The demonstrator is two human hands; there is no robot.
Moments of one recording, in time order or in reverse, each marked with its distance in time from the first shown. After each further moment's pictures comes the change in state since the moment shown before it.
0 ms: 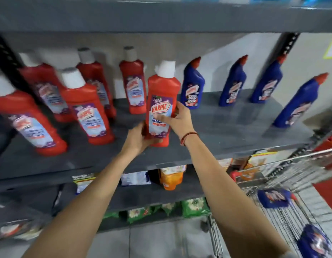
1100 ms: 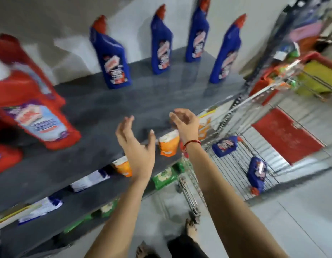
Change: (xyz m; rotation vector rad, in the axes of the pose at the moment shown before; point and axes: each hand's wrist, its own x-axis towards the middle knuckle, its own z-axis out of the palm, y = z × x) left_hand -0.064 0.062 0.193 -0.008 0.328 0.222; right_hand -0.072 0.090 -0.175 0.099 0.636 0.217
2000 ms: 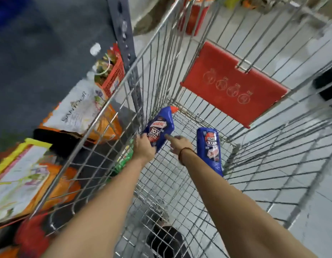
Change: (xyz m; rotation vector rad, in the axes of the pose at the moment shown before) left_hand -0.150 -0.137 0.457 0.414 -1.292 -0.193; right_hand 0.177 0.307 -0.322 -0.200 0.387 0.892
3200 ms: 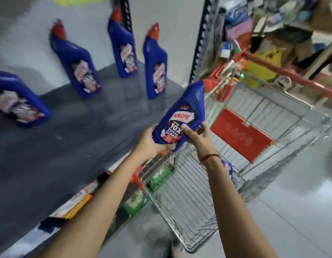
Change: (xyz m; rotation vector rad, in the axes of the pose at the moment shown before) left_hand -0.248 0.057 -0.251 -0.560 0.179 0.311; right_hand -0.325 -0.109 -0.017 0.426 -0.402 -0.839
